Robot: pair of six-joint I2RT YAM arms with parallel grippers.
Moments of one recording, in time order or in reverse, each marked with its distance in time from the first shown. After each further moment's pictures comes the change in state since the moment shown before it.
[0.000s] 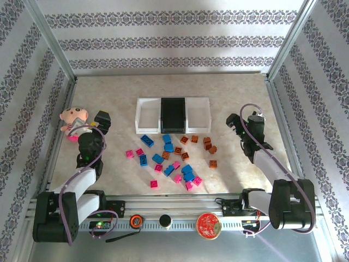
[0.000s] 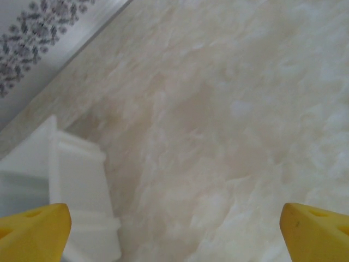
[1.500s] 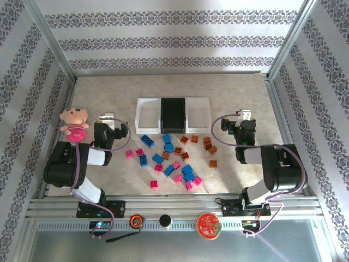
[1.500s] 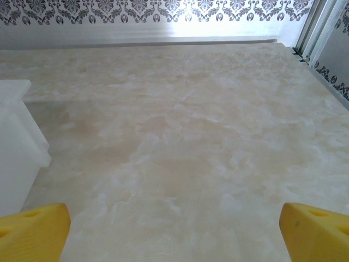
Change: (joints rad) left arm -0.068 0.571 0.133 0.114 0.030 0.936; right arm 0.032 0.382 -0.129 0.766 0.117 -0.625
